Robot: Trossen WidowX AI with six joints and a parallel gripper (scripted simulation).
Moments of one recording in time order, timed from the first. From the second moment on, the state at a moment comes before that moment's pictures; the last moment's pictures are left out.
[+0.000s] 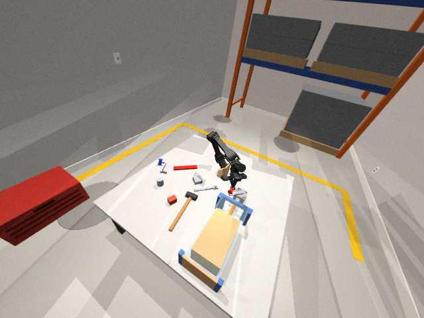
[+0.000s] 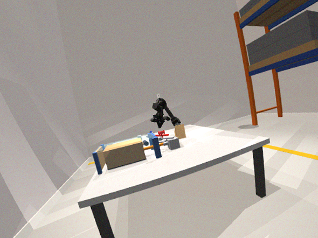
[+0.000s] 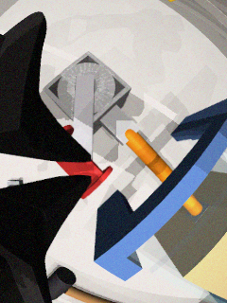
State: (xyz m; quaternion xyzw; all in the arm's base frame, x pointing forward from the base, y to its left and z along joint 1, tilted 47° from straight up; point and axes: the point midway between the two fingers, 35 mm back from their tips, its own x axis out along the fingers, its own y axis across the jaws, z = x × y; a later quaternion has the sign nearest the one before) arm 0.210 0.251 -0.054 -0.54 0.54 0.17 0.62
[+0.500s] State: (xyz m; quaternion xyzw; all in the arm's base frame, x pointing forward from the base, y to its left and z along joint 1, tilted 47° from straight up) arm 0.209 0.252 -0.053 -0.55 0.55 0.16 0.61
